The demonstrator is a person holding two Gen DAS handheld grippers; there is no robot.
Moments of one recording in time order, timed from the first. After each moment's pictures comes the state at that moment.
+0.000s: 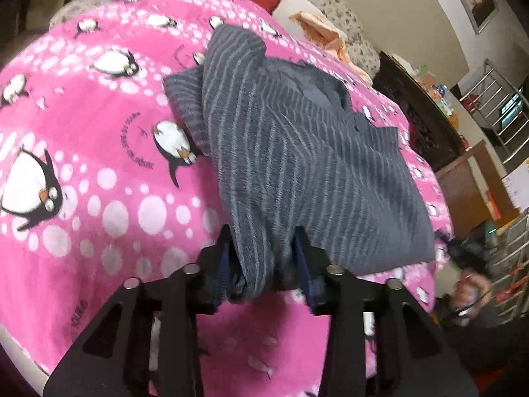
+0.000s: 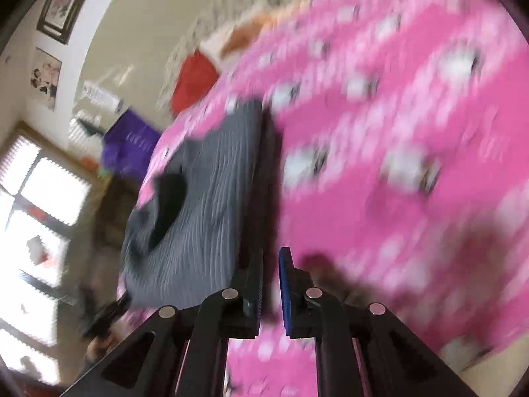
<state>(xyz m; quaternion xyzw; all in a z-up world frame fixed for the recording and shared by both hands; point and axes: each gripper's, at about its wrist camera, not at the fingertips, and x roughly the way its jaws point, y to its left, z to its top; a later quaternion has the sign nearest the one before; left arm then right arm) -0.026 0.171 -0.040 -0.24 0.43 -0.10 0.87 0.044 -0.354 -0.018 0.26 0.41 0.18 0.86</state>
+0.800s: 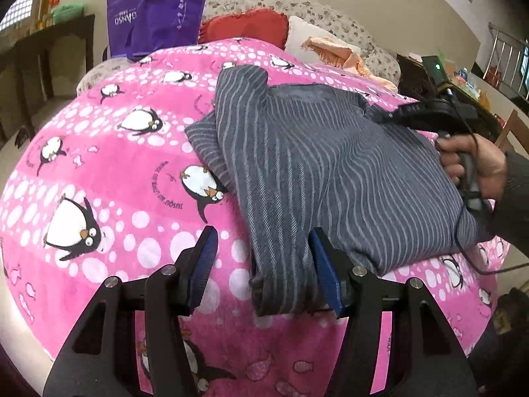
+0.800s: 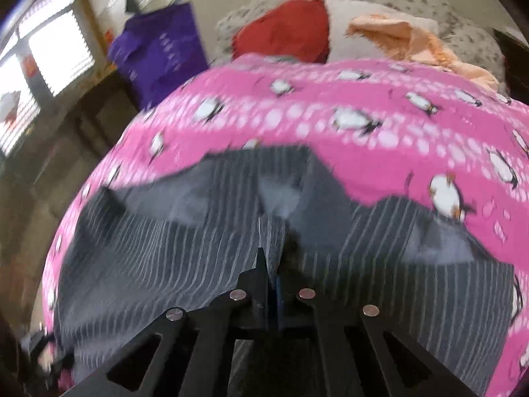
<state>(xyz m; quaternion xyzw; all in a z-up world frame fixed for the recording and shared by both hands) -0.026 0.153 -0.042 -0.12 0.38 -0.01 0.92 0.262 -0.076 0.002 -0.02 0.42 0.26 0.87</state>
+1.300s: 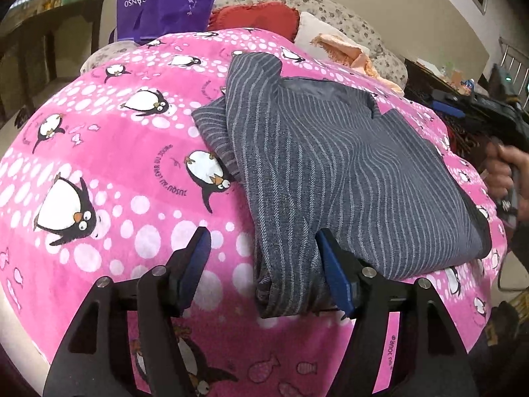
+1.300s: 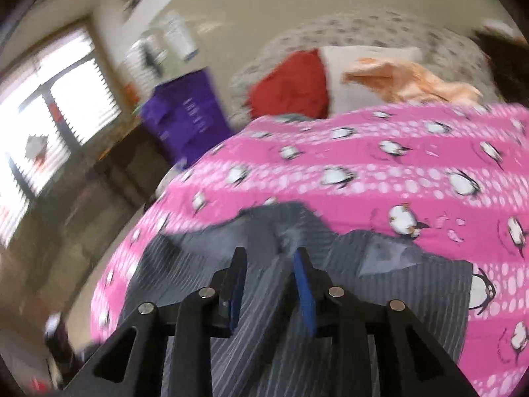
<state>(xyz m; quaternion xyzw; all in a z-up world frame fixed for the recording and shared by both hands) -0.024 0.160 -0.051 -0.15 0.39 0.00 0.91 0.203 -0.130 0.073 0.03 0.35 0.33 0.88</state>
